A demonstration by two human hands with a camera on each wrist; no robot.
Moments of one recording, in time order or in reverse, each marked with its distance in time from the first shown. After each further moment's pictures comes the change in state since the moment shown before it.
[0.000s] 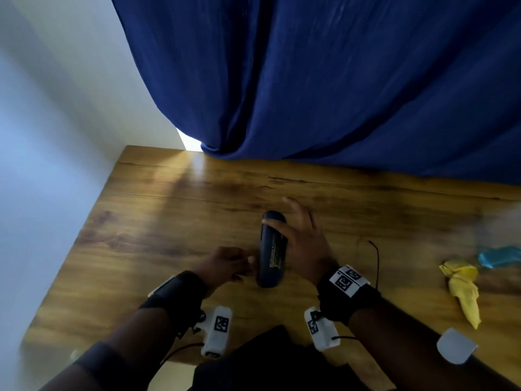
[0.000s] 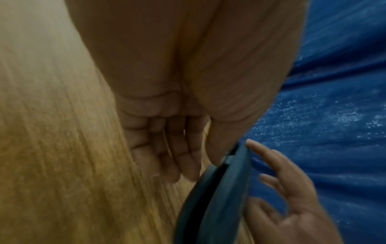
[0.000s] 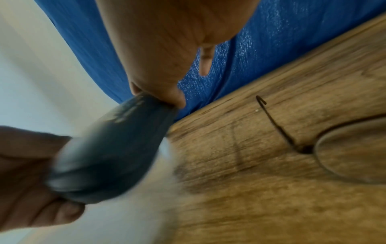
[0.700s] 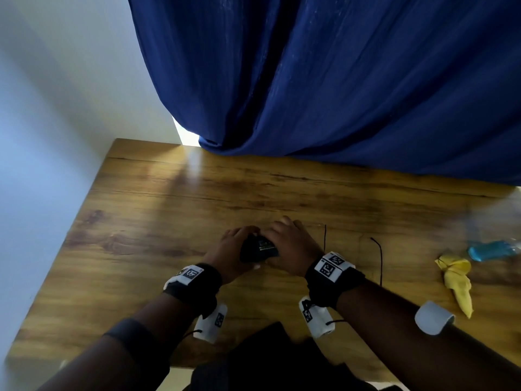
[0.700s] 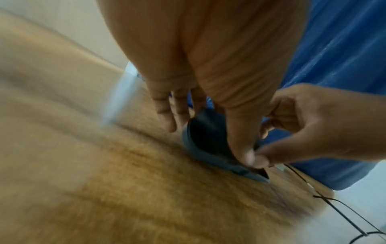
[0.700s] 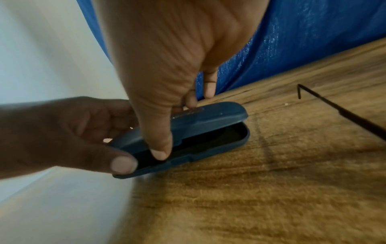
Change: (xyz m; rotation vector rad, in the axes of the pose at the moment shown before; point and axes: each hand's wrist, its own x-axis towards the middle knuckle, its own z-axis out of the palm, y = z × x) left_hand 0.041 -0.007 -0.027 0.886 0.099 0.456; right_hand 0.034 -0.024 0.030 -0.207 -0.331 -0.104
